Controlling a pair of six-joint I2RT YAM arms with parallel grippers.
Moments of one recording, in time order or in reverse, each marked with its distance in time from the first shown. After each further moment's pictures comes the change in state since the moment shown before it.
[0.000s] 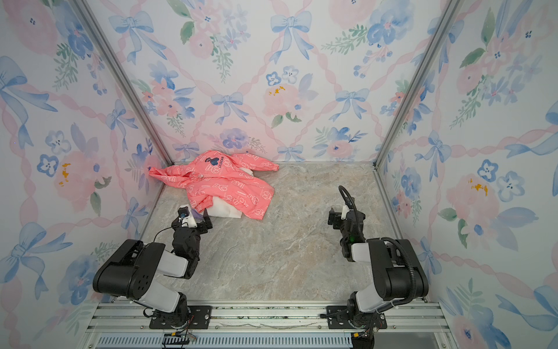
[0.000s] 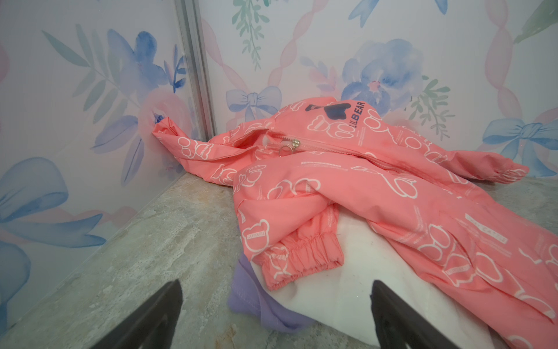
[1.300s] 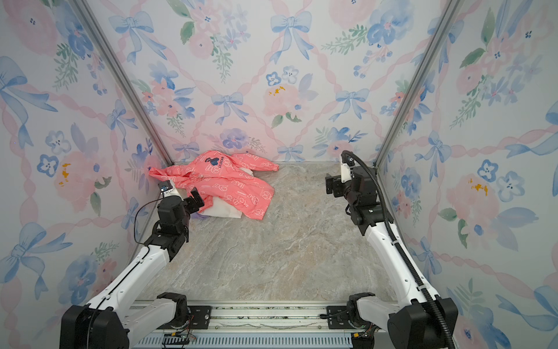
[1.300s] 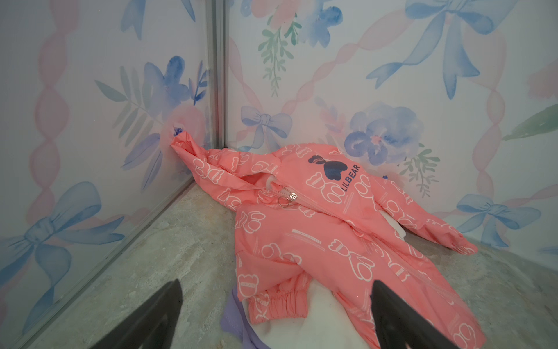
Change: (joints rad) left arm 0.000 -0.487 0.489 -1.186 -0.018 -0.274; right arm 0.119 -0.357 0.733 -1.093 -0.026 -0.107
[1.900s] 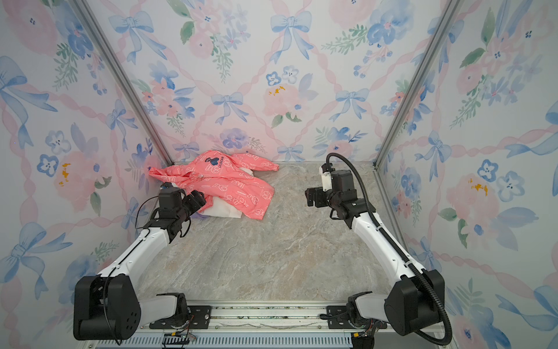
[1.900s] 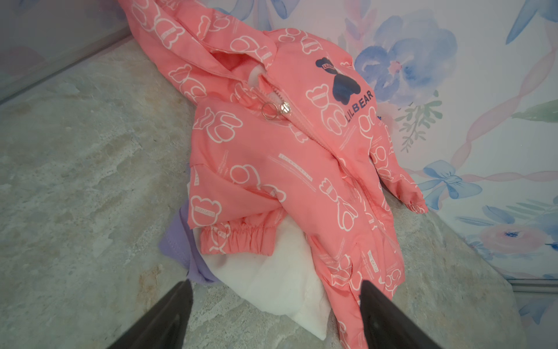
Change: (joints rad) left arm 0.164 0.192 0.118 -0.202 0.367 -0.343; right arm 0.131 0.138 0.006 -0.133 -0.183 0.222
